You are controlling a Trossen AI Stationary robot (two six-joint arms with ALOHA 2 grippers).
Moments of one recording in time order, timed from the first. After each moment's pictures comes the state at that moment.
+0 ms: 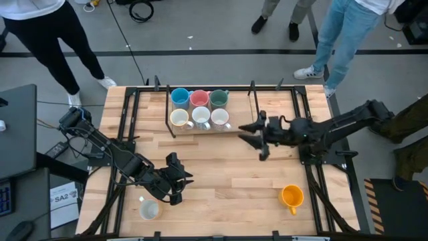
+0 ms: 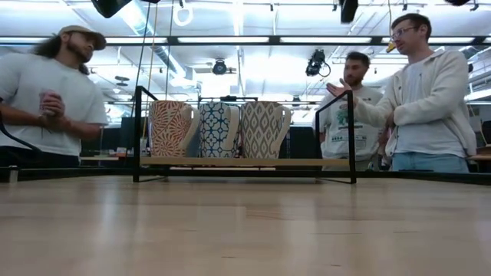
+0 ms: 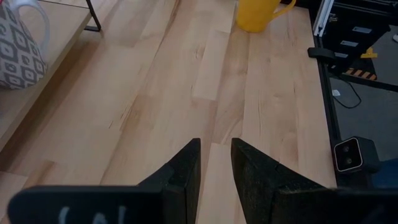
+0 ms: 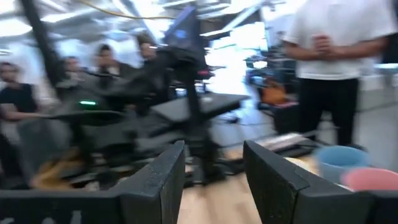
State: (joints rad) left arm -0.63 1.39 1.06 -0.42 -0.57 -0.64; right arm 0.23 1.05 0.64 0.56 0.32 0.18
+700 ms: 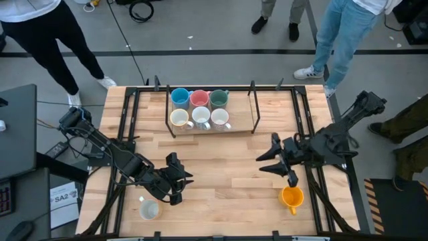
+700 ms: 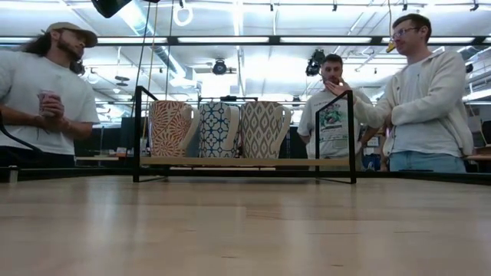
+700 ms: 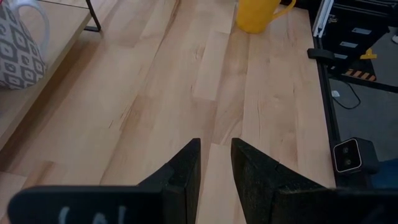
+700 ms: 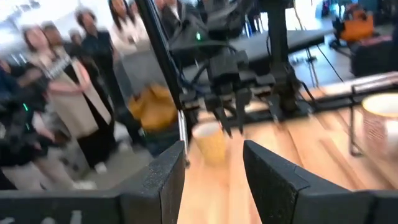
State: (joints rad) left arm -0.63 1.39 1.06 -0.42 -0.57 -0.64; right arm 0.62 0.92 0.78 0.05 0.41 0.35
